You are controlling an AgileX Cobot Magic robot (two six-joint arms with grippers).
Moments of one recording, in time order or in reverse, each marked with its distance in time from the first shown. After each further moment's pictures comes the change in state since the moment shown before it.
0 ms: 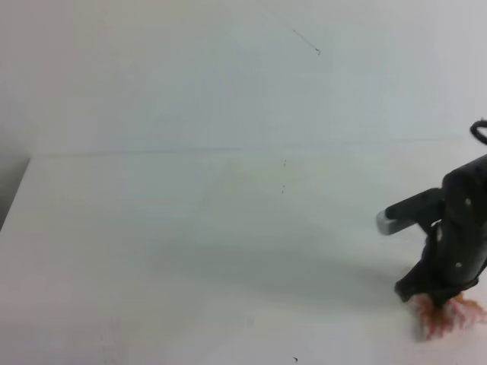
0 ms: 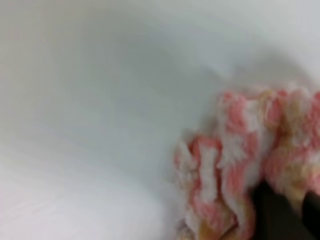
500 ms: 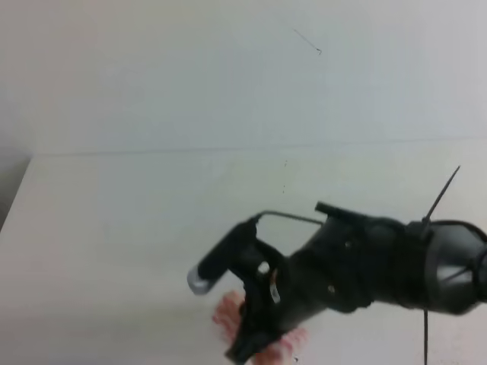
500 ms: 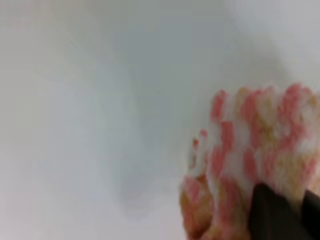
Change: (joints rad) left arm 0.000 0.000 0.000 0.000 0.000 0.000; right arm 0.448 -0.079 -0.029 0.213 -0.194 -0.135
